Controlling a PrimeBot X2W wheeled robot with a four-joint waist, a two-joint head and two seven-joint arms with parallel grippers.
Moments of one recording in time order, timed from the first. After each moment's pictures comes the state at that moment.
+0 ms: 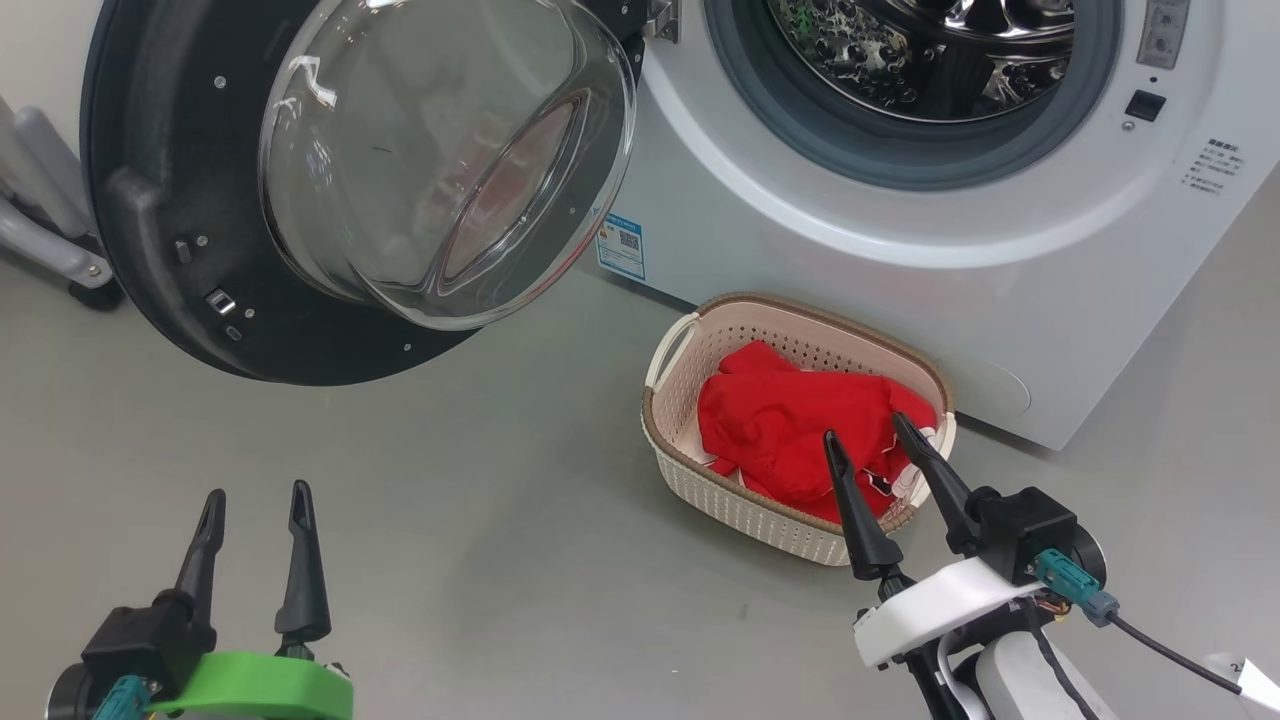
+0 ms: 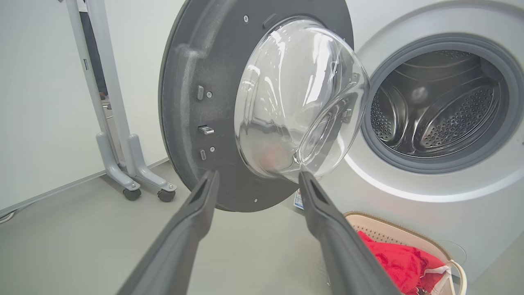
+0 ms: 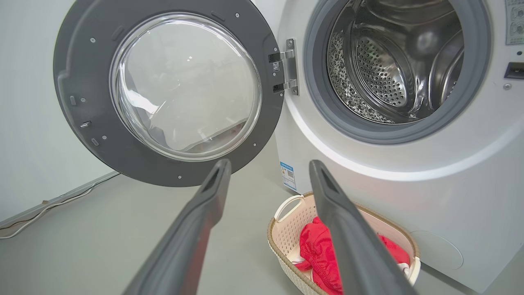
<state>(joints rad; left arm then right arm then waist) 0.03 0.04 -0.02 0.11 -0.34 -0.07 -0.25 -0.10 -0.05 0.34 0.23 0.33 0.12 -0.25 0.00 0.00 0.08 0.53</state>
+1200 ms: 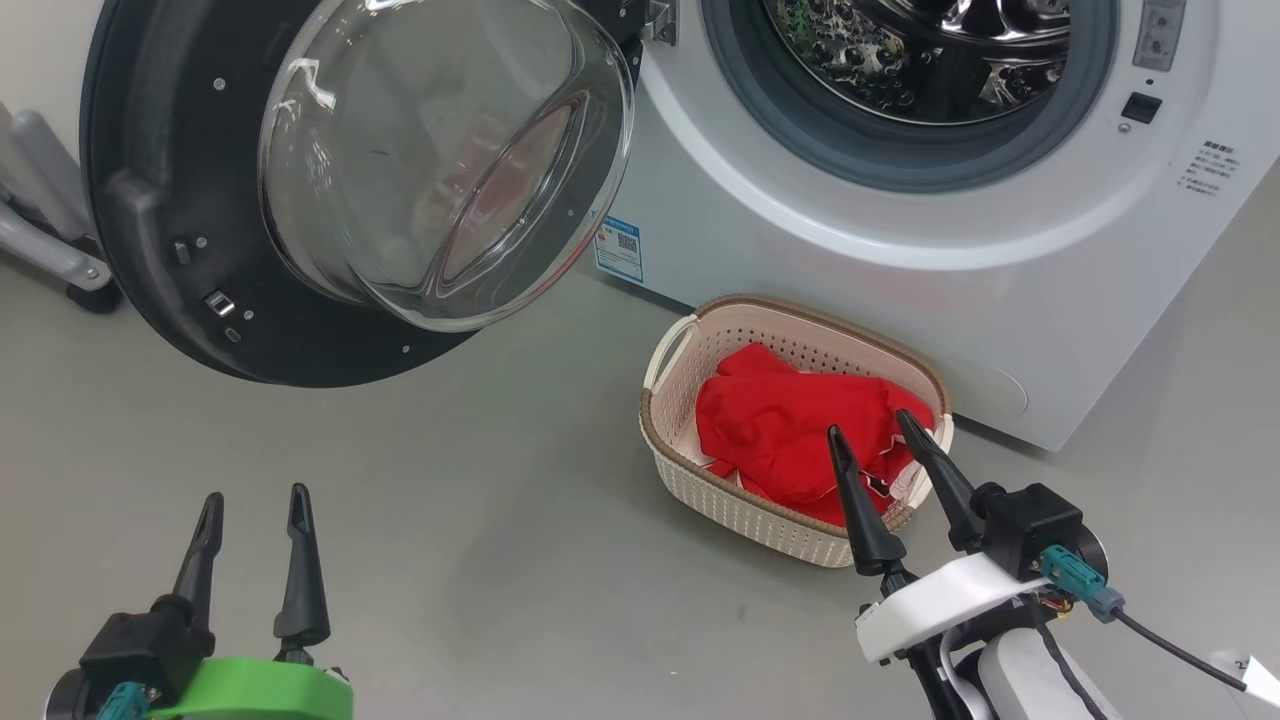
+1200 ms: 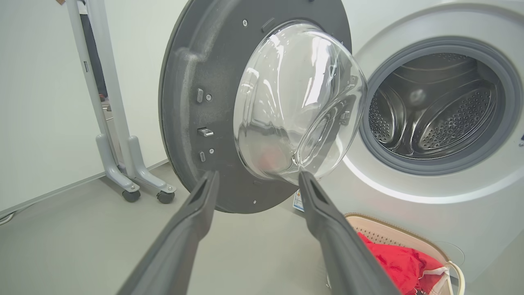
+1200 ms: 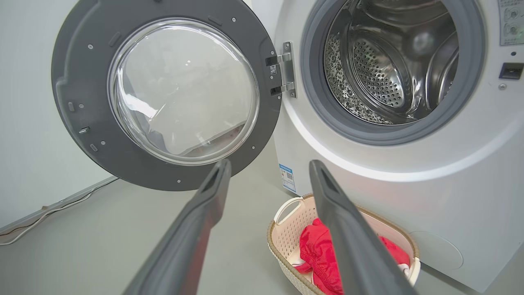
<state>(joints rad) 0.05 0.04 -0.02 0.09 -0.34 -0.06 -0.25 -0.10 -0.05 0.33 0.23 0.35 0.12 -0.25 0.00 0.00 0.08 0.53</state>
